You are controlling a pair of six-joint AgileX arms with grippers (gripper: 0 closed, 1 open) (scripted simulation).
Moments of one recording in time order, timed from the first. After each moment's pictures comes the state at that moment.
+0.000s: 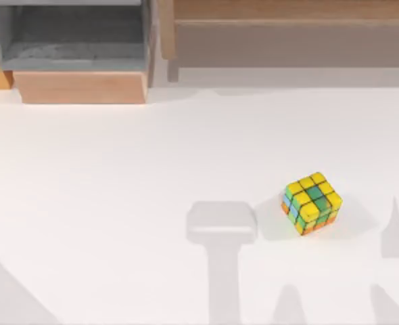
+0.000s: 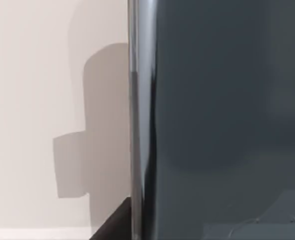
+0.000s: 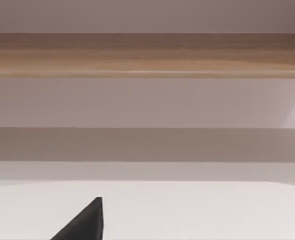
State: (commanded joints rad) left arm 0.62 2.16 1.46 -0.85 0.03 1.36; right arm 0.00 0.00 0.00 0.00 0.00 0.00
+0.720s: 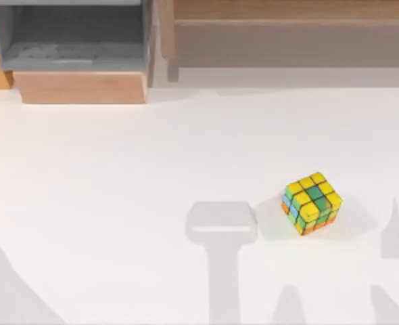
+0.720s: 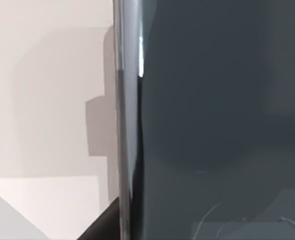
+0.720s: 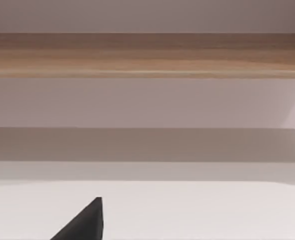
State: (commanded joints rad) left arm 0.62 2.11 1.50 -0.94 0.03 1.36; right arm 0.00 0.00 0.00 0.00 0.00 0.00
